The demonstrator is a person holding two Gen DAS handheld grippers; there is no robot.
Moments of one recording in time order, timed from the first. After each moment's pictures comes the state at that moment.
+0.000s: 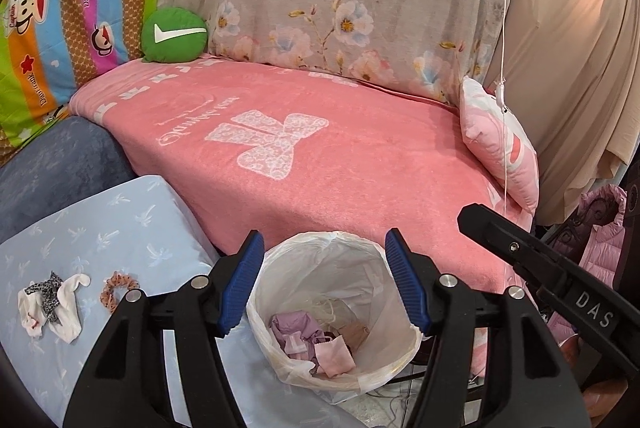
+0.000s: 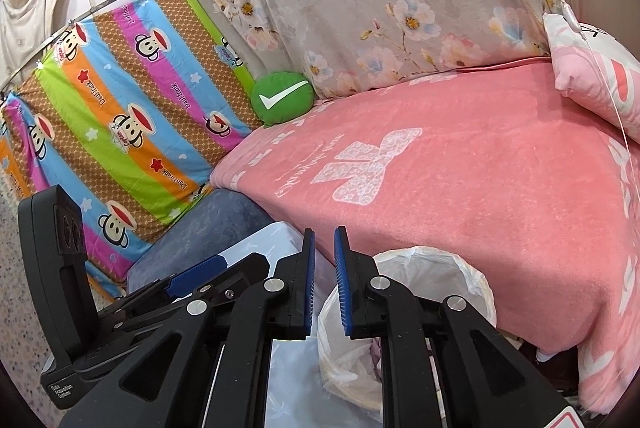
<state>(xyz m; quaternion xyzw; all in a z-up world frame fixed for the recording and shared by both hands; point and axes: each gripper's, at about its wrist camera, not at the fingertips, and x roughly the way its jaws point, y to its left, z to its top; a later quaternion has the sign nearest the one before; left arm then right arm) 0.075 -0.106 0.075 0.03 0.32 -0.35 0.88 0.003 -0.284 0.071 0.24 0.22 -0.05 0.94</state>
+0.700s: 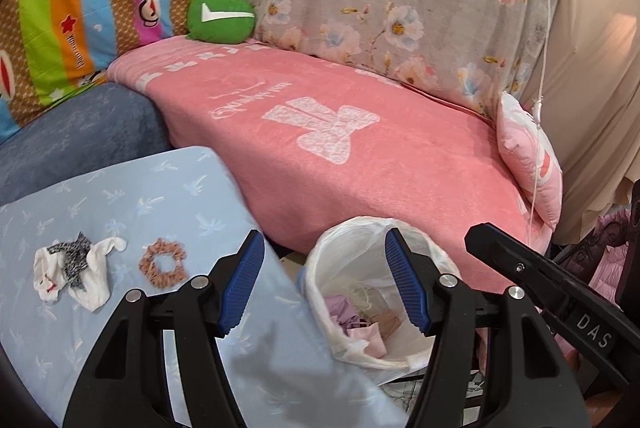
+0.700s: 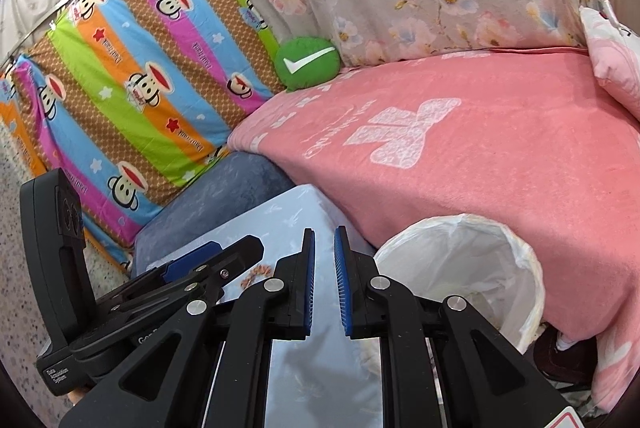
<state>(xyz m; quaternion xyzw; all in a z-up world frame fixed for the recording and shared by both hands) 0.094 -0.038 0.053 -0.01 0.34 -0.29 0.89 0.034 -0.213 0.050 0.22 0.27 0.00 0.94</state>
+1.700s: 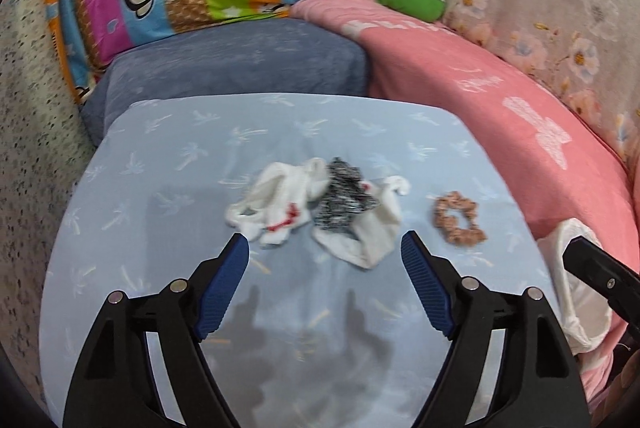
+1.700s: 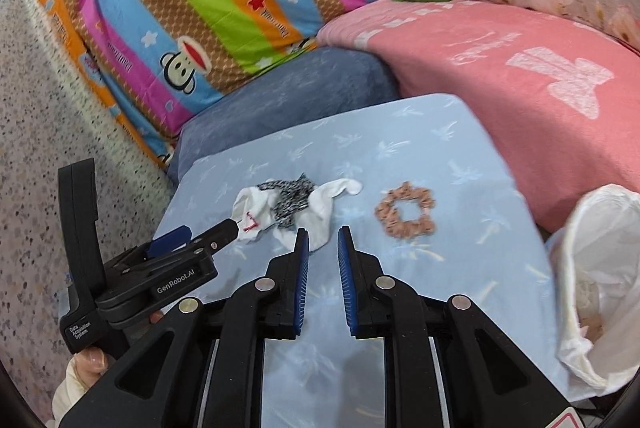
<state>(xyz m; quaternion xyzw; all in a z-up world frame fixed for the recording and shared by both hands) 0.150 0.195 -0.026 -0.06 0.40 -0.05 0.91 0.143 0.017 -0.020 0.13 0.40 0.14 0.90</state>
